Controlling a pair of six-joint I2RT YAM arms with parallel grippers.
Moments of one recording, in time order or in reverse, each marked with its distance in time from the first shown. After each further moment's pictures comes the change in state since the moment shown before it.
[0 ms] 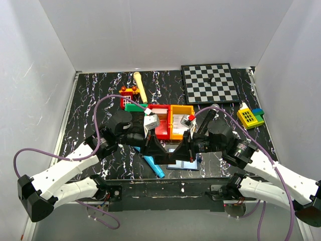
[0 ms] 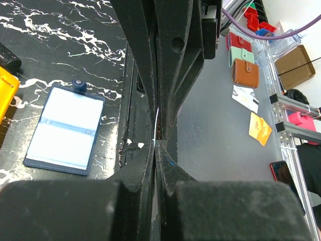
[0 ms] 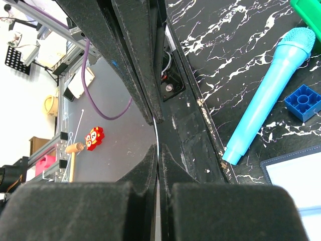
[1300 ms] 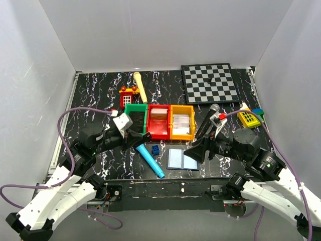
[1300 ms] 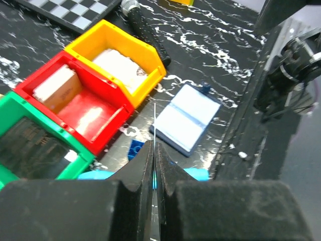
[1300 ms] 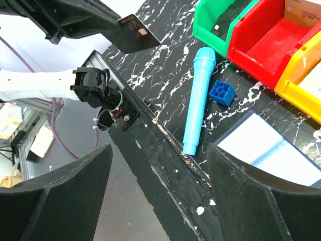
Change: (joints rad) left arm 0.201 -0.317 -0.074 -0.161 -0.387 0.127; right arm -0.065 -0.290 0.037 -0.285 0.338 0.051
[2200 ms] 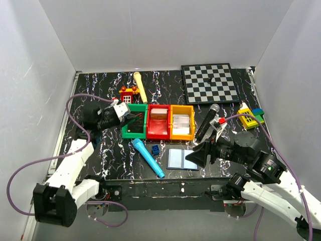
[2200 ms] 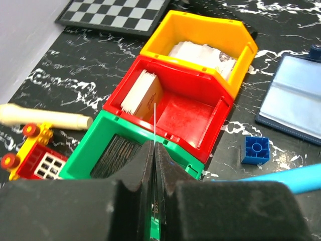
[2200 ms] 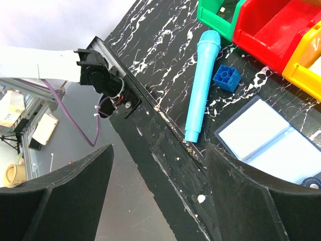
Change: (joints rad) left arm 0.438 0.316 -0.127 0.399 0.353 0.521; right arm 0.000 -0.056 -0.045 -0.041 -0.041 -0.002
